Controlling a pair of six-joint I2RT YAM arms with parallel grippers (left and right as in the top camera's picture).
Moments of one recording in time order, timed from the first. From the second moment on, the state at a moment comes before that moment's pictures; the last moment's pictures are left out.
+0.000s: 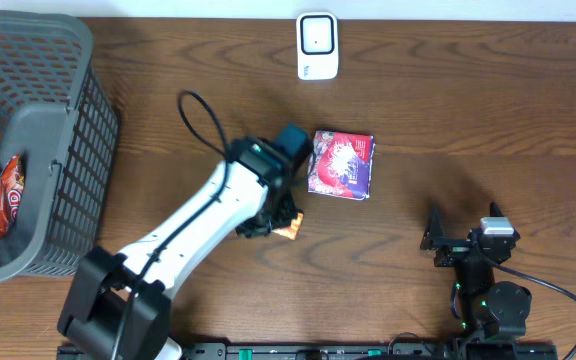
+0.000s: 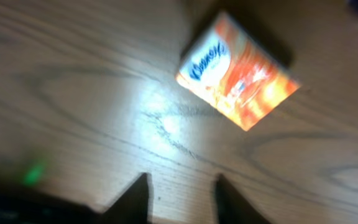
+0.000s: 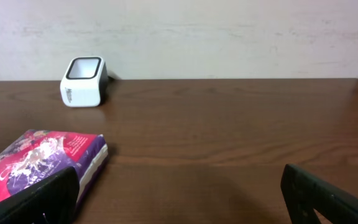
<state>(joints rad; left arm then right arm) -0.64 1.68 1.28 -1.20 0.04 -0.92 -0.01 0.02 0.01 -0.07 -0.03 0.03</state>
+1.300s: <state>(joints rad) -0.51 1.84 1.08 -0.08 0.28 -0.64 -0.01 0.02 0.01 -0.07 -0.03 0.03</state>
